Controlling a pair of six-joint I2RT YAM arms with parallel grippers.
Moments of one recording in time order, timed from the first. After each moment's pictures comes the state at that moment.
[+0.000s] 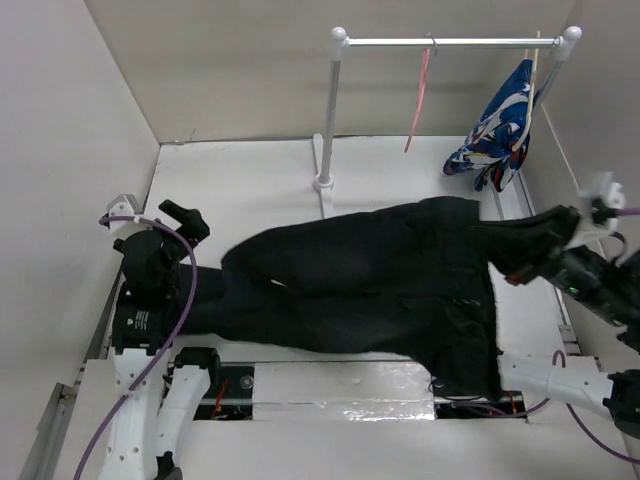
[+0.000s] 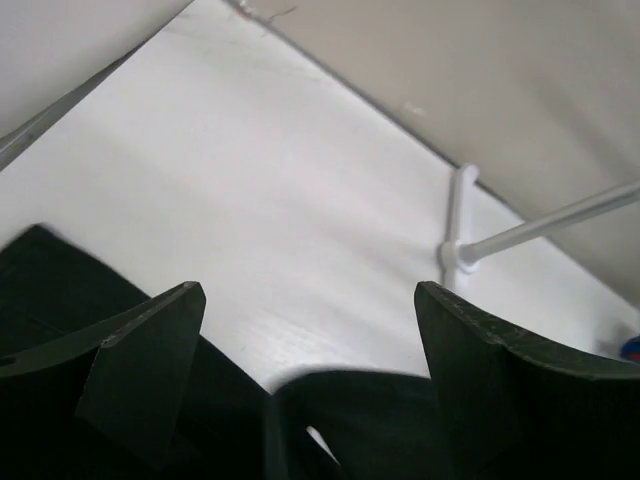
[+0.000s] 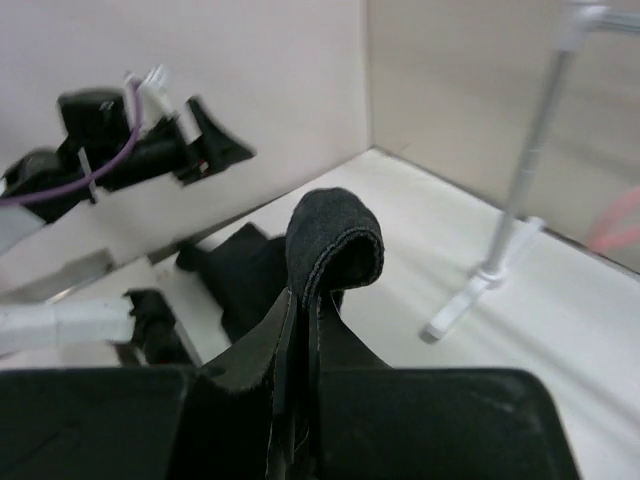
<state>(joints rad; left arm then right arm) -0.04 0.59 0.88 -0.53 -0.27 -0.58 1.04 0.76 1.58 -0.69 0.12 0.11</state>
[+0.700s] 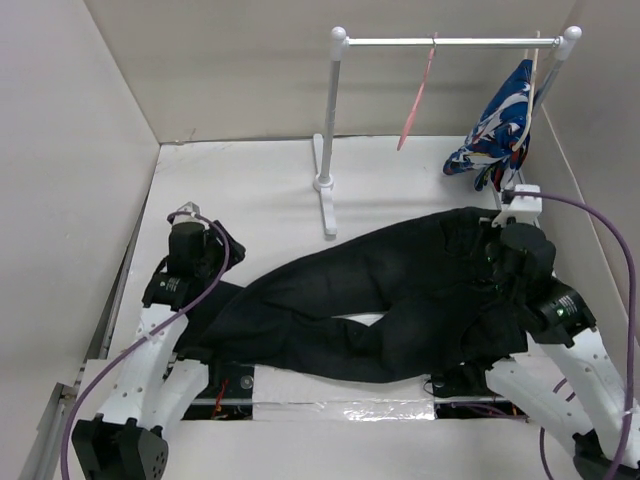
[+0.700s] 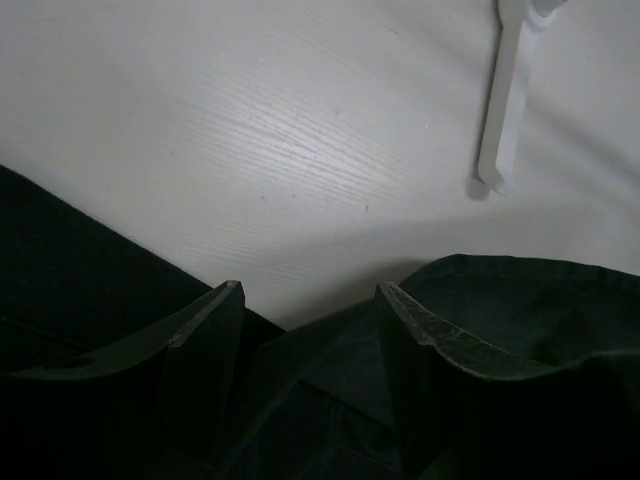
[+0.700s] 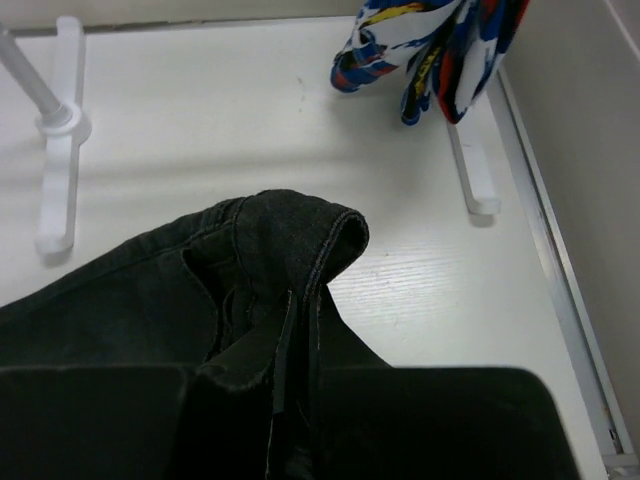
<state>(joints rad) -0.14 0.77 0.64 -0.52 -0.03 -0.66 0.55 0.65 0.97 -0.65 0.62 0.18</state>
